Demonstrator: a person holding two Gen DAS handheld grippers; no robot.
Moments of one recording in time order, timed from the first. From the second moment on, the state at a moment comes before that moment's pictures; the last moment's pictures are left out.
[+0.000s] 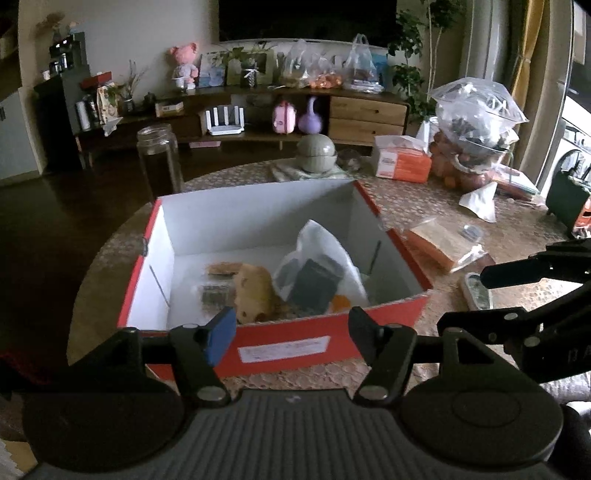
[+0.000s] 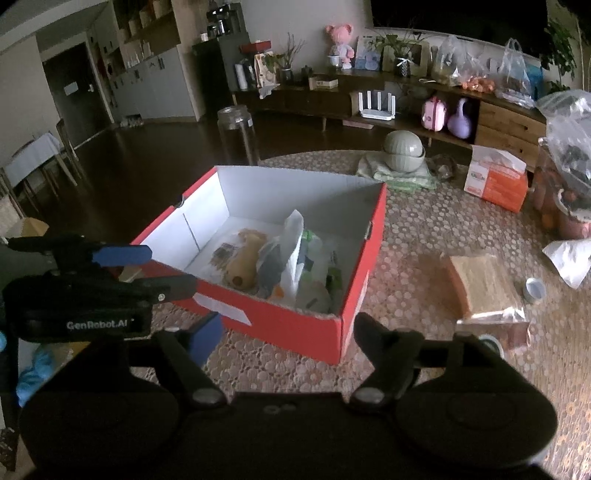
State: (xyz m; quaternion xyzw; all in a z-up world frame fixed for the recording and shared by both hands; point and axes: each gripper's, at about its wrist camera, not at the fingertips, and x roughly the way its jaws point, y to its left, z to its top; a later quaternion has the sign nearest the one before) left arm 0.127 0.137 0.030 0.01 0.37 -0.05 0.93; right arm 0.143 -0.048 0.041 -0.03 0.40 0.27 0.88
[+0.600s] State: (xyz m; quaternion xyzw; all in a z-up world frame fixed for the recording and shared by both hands) left arm 0.112 0.068 0.020 0.00 0.37 -0.10 0.92; right arm 0.105 -0.150 0.026 0.01 0.38 0.23 0.90
